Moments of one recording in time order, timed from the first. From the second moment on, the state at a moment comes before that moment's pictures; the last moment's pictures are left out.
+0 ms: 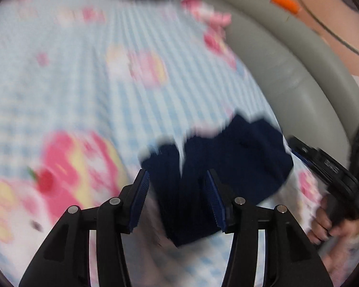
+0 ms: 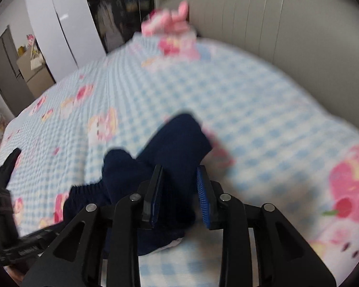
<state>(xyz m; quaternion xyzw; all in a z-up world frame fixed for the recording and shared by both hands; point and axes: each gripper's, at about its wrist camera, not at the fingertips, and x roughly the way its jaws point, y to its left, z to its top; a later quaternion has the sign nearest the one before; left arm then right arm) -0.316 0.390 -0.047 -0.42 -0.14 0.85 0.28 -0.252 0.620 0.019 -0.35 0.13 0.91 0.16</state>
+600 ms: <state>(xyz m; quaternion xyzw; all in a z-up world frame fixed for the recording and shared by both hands) -0.324 0.459 -0.102 -0.51 -0.05 0.79 0.34 -0.280 0.593 -0.057 -0.43 0.08 0.90 0.08</state>
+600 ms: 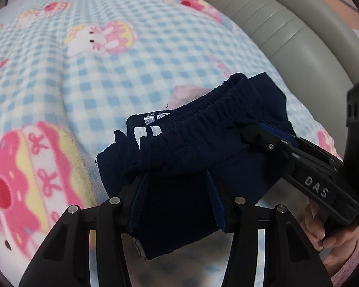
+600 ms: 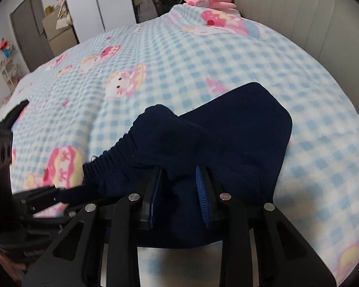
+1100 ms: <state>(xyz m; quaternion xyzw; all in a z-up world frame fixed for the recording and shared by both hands) -0.339 0.419 -0.052 -0.45 -0.05 0.83 0.32 -0.272 0.551 -0.013 -0.40 0.05 0.91 0.11</state>
